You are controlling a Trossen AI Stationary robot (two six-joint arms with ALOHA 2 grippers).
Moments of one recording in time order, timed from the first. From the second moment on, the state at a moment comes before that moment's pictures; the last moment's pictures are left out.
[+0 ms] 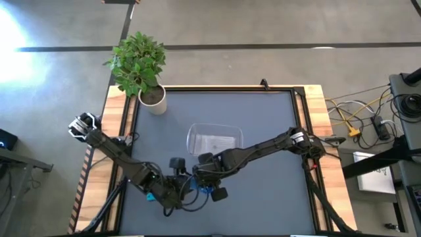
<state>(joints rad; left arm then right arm) -0.65 1.57 1.14 -0.54 -0.55 -0.36 0.28 2.18 2.01 -0.94 -0.06 -0.06</state>
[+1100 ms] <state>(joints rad) -0.61 1.62 1.14 -0.50 -0.42 -0.29 0.28 2.18 2.01 -0.93 -0.06 -0.05</state>
